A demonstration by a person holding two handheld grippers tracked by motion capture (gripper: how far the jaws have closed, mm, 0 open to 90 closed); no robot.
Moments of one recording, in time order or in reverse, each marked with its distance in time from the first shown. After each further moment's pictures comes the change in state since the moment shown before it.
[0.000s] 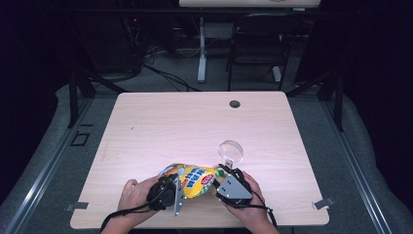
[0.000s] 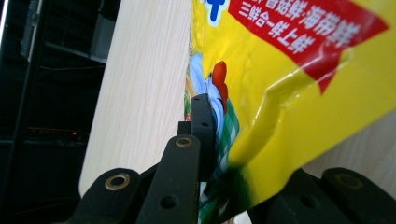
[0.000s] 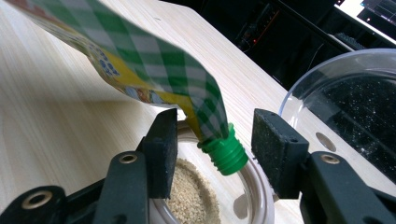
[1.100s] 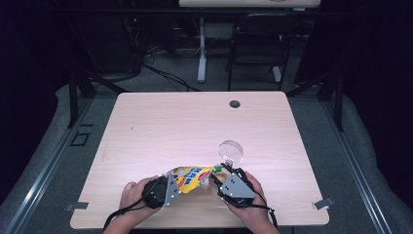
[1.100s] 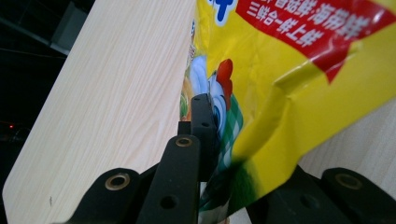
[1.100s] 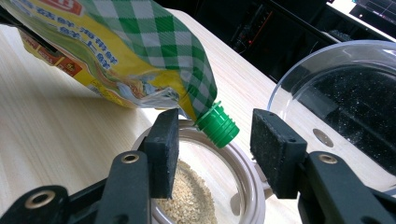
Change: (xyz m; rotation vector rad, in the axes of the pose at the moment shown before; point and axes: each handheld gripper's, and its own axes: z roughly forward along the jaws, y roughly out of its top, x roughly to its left) left arm 0.005 -0.018 0.012 -0.089 -0.122 -0.202; right arm -0.004 -0.003 -0.002 -0.017 -0.014 0.041
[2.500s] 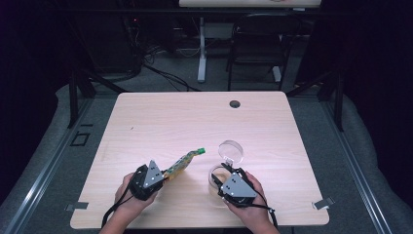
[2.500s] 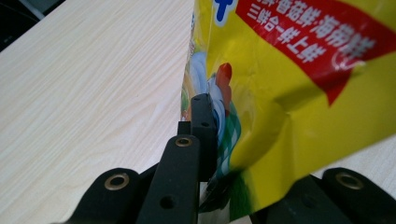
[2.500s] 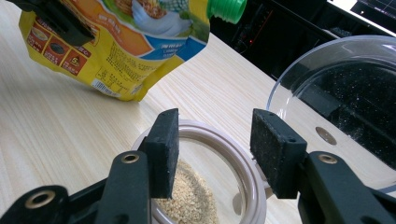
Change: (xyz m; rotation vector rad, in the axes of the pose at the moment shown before) left arm 0.035 -0.031 0.001 -0.083 -0.109 -0.349; right arm -0.001 -0.001 0.000 -0.004 0.005 0.021
